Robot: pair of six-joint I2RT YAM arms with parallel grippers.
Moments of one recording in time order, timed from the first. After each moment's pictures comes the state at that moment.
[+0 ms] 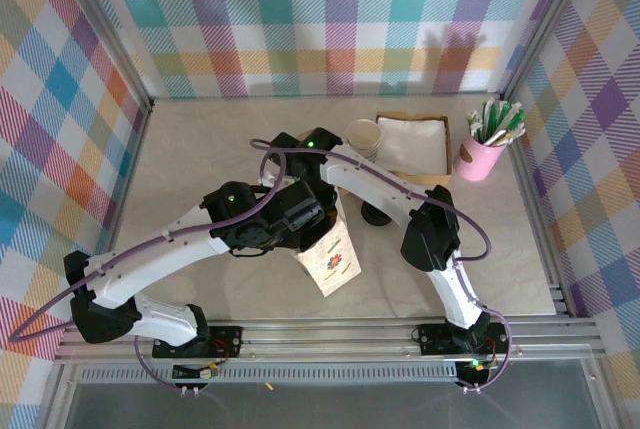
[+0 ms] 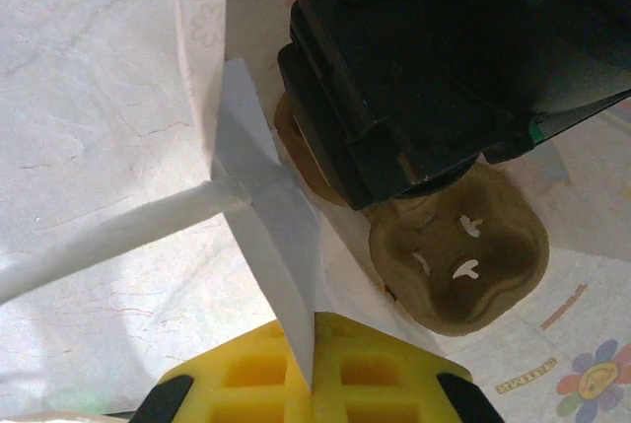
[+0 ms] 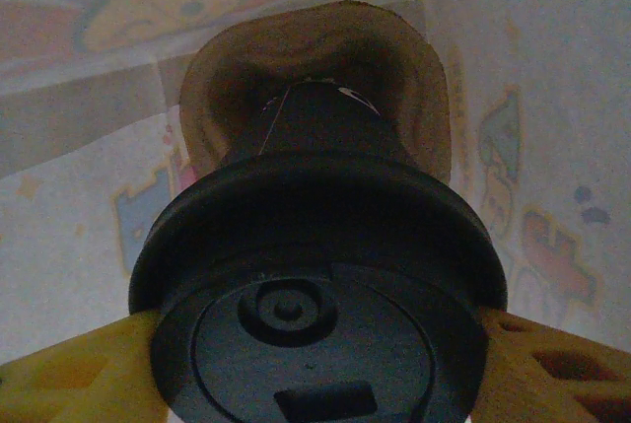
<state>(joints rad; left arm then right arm) -1.11 1.36 1.51 -1.42 -0.41 -0.95 0.92 2.15 2.14 -1.49 -0.05 0.54</state>
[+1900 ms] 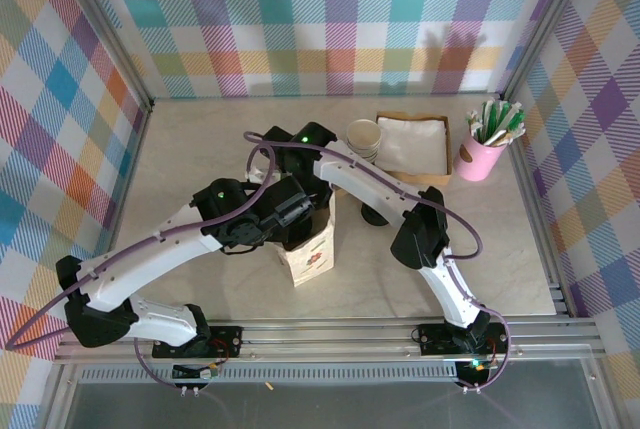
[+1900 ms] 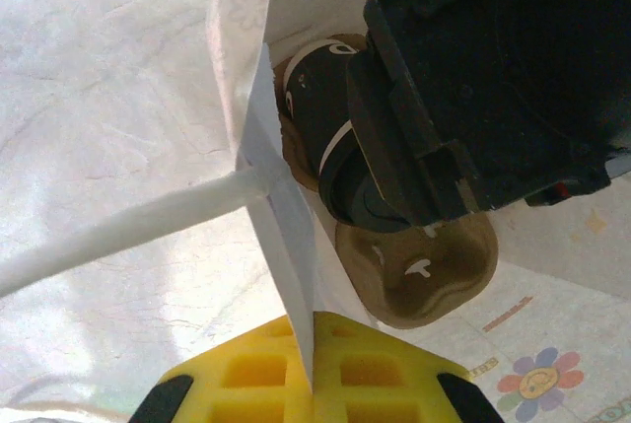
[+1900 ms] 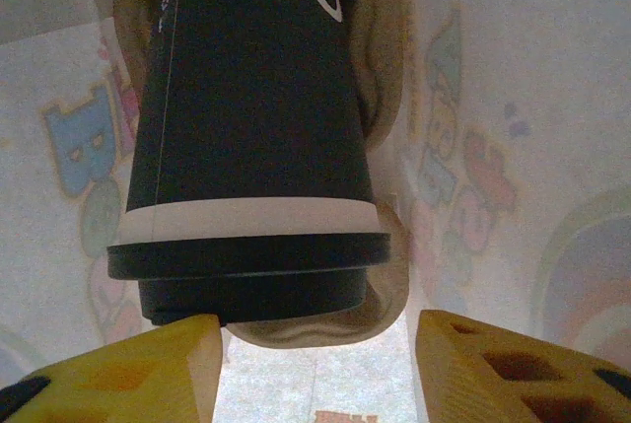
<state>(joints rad) -1.04 1.32 1.50 -1.46 -0.48 -0.94 0.94 2.23 2.32 -1.55 -0.07 0.57</state>
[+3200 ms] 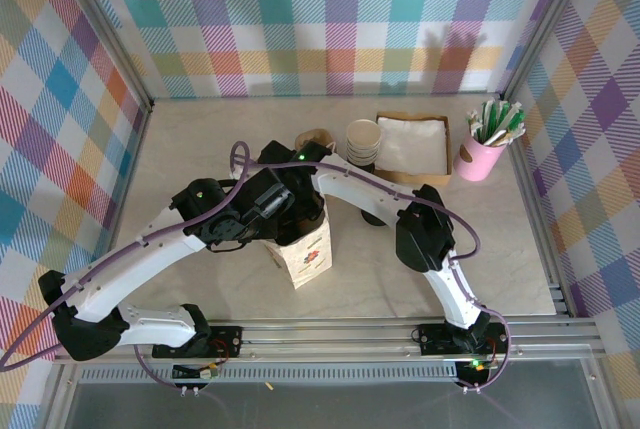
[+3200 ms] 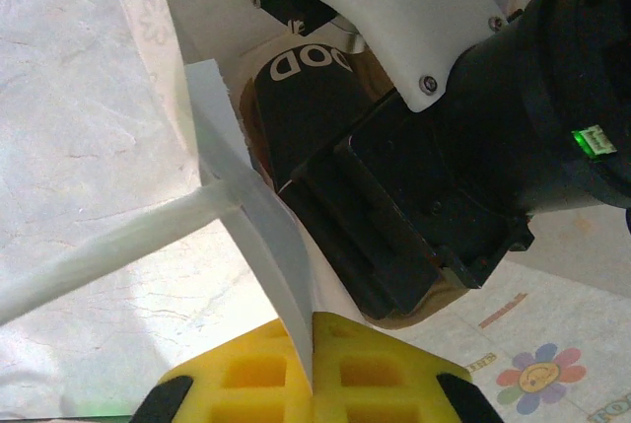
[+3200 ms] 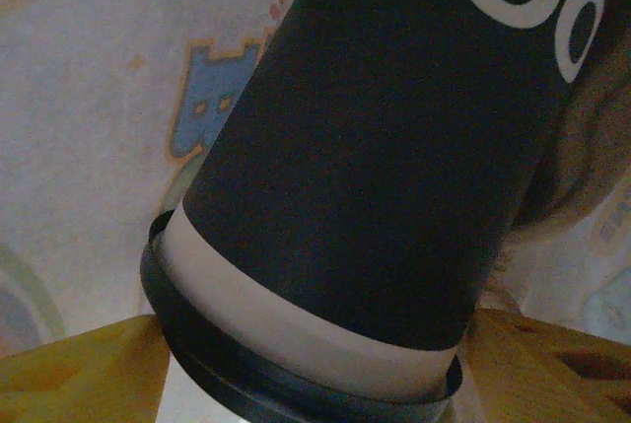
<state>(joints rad) -0.94 1.24 1.41 -1.39 -0.38 -0.89 0.95 2.17 2.03 -1.21 -0.30 0.25</state>
